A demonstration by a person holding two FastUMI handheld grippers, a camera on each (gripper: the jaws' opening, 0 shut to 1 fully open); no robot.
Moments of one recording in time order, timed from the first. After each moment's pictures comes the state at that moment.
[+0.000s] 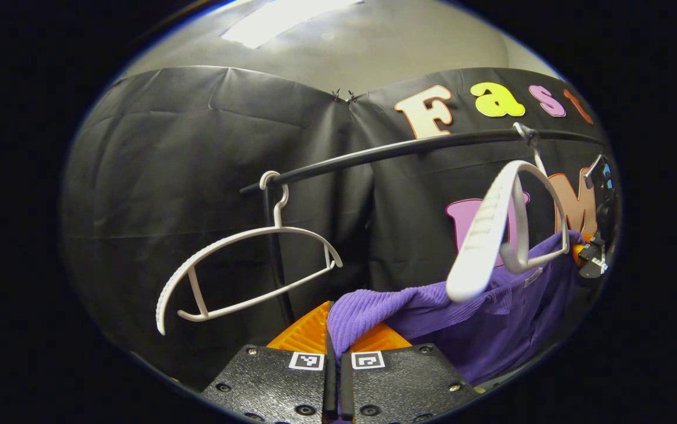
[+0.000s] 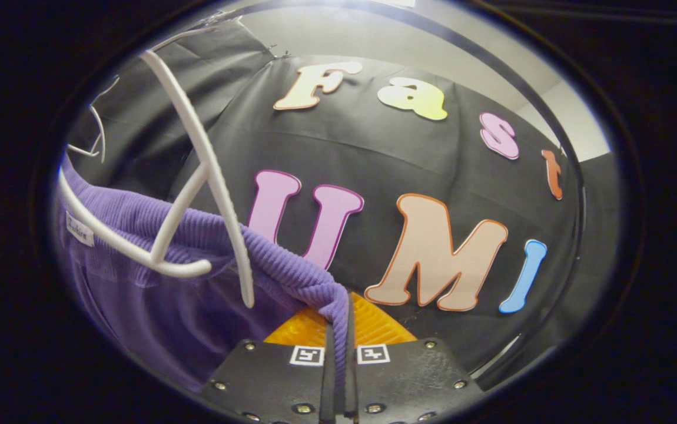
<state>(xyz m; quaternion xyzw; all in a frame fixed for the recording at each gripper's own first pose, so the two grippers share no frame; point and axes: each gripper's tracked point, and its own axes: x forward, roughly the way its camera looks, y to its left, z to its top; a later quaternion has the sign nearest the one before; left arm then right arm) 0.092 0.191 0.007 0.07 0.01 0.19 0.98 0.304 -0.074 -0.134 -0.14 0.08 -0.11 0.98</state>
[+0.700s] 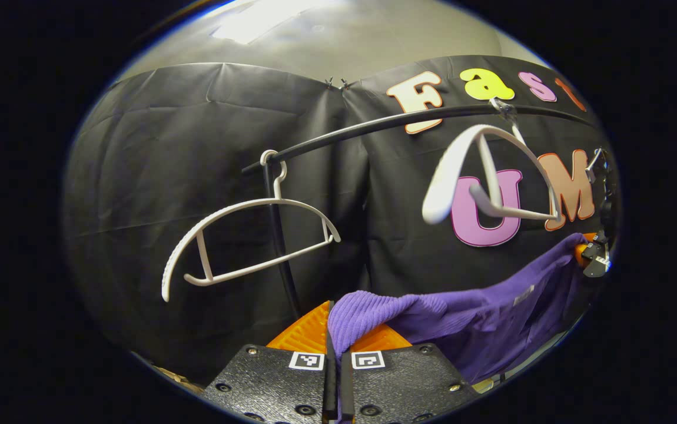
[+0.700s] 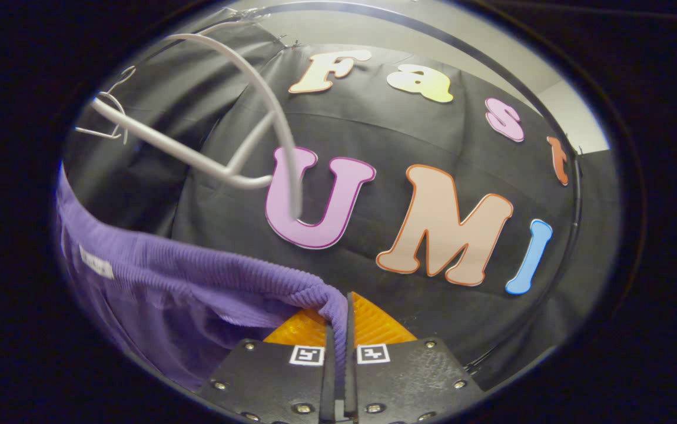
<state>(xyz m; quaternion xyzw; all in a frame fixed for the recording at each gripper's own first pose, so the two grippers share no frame) 0.063 0.174 -0.031 0.08 0.05 0.19 0.98 0.249 -0.062 -0.184 -0.14 0.13 -0.08 0.98</state>
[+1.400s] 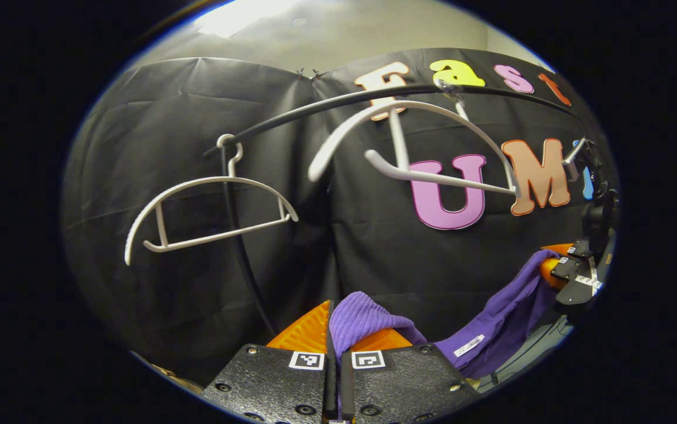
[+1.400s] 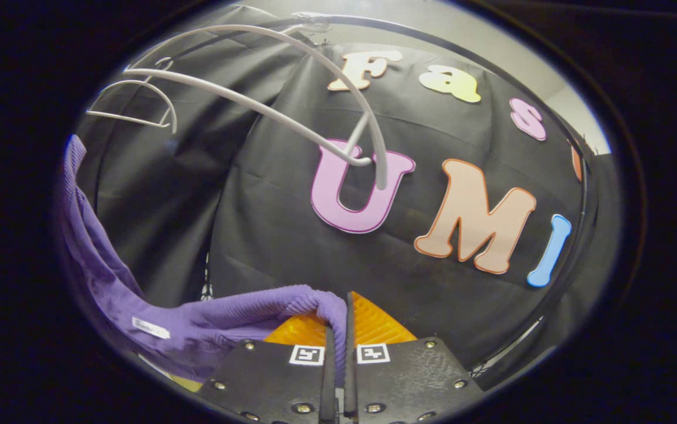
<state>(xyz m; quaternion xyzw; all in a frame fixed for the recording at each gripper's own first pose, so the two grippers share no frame) 0.068 0.103 -0.074 0.08 0.09 0.12 0.99 0.197 0.007 -0.207 -0.13 0.15 0.00 0.98</state>
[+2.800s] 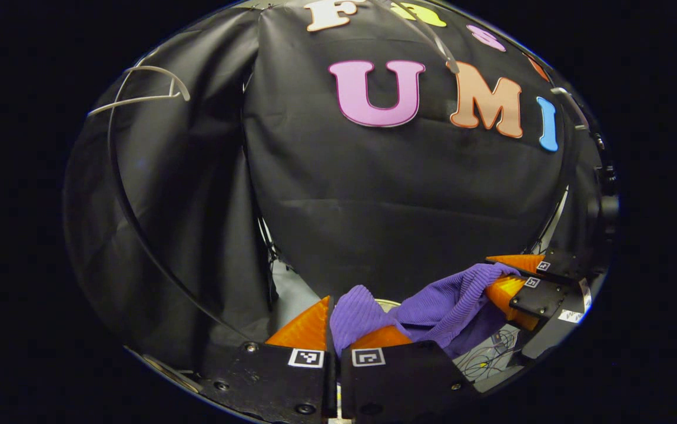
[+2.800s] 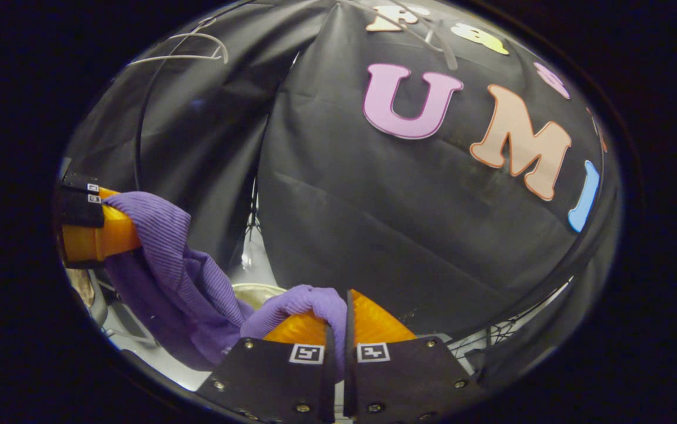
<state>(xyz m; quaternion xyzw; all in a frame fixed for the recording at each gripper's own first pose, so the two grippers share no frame) 0.076 -0.003 -0.295 0.01 0.31 -0.03 0.95 0.074 0.043 -0.376 -0.12 0.34 0.05 0.93</state>
